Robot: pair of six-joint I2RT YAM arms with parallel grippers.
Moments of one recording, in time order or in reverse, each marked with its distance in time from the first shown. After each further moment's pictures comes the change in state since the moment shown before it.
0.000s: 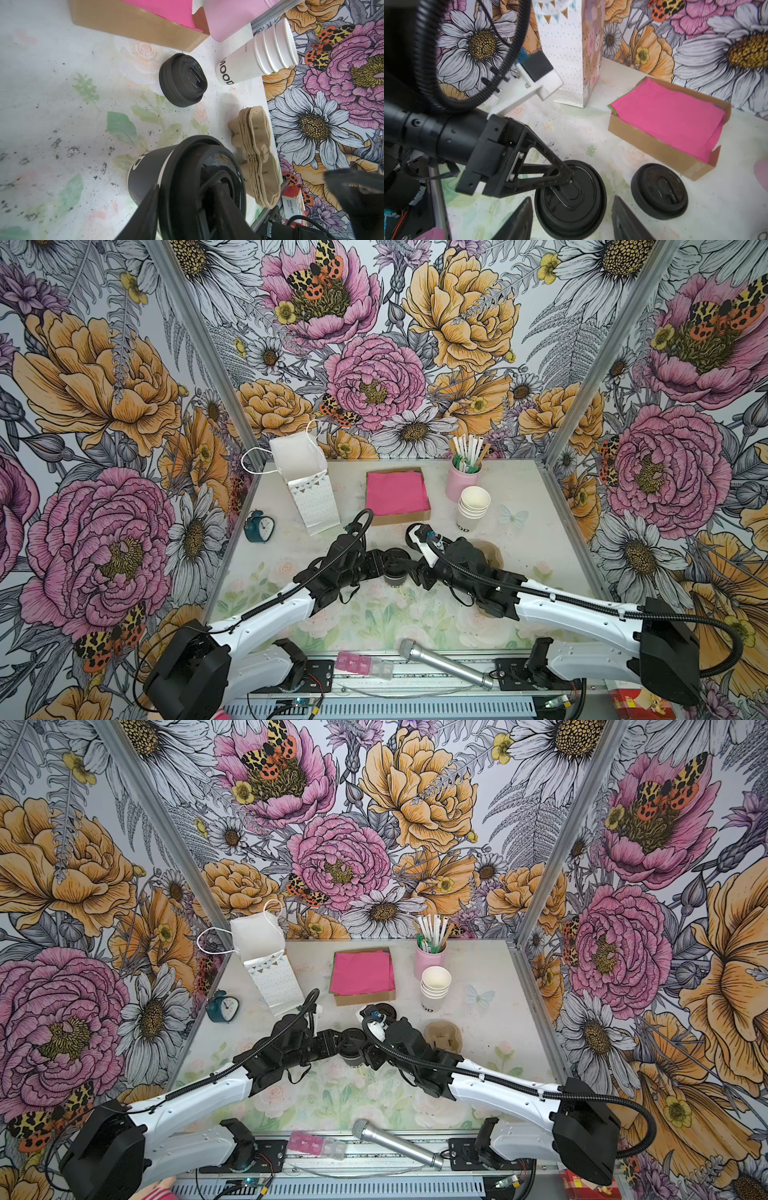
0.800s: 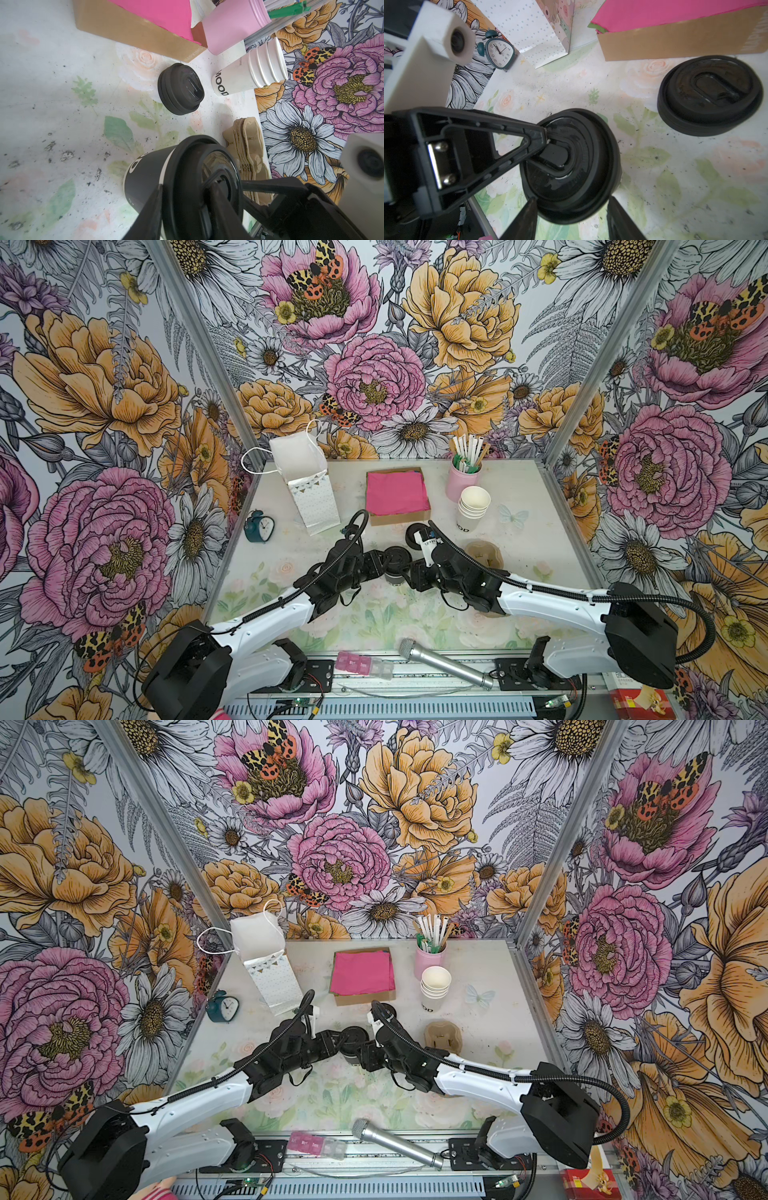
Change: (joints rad) left arm -0.024 0.008 -0.064 0.130 -0.050 -0.077; right arm -0.040 0.121 -0.016 -0.031 -0.069 0.452
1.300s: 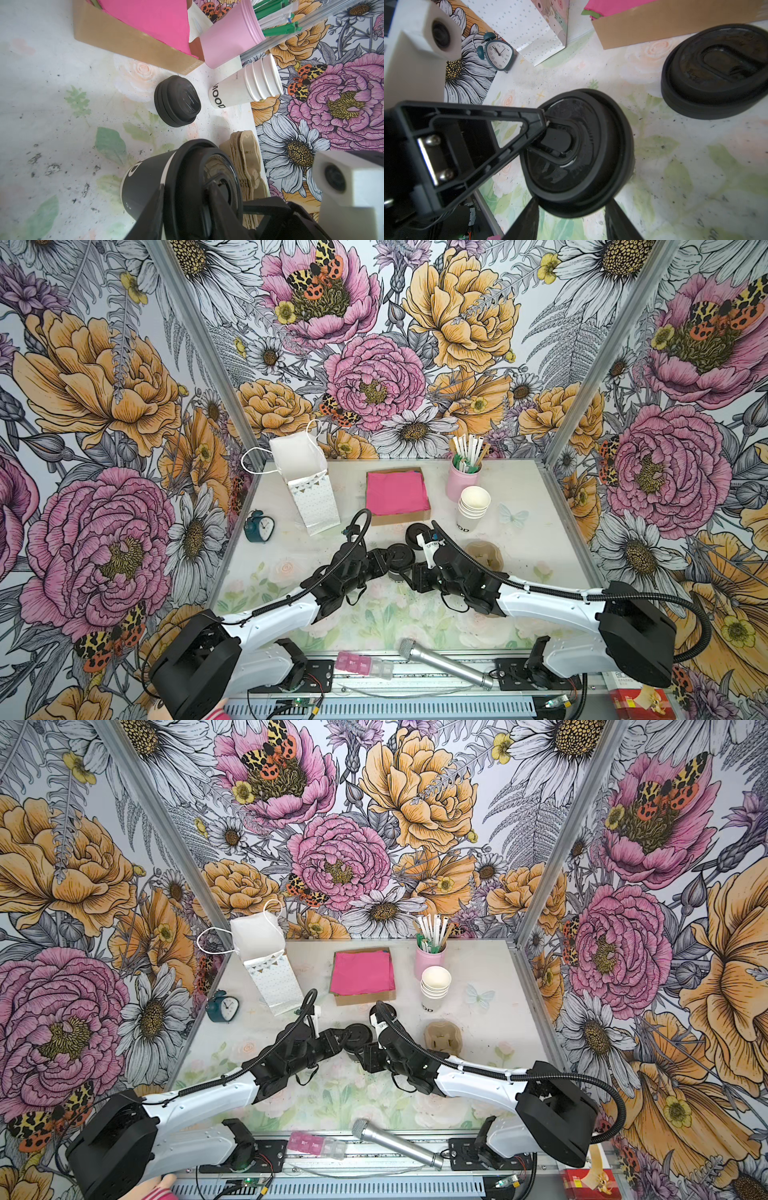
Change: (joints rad) left arm -0.047 0.051 -0.018 0.116 -0.086 -0.052; right arm -0.013 0.009 -0.042 0.052 -0.043 0.066
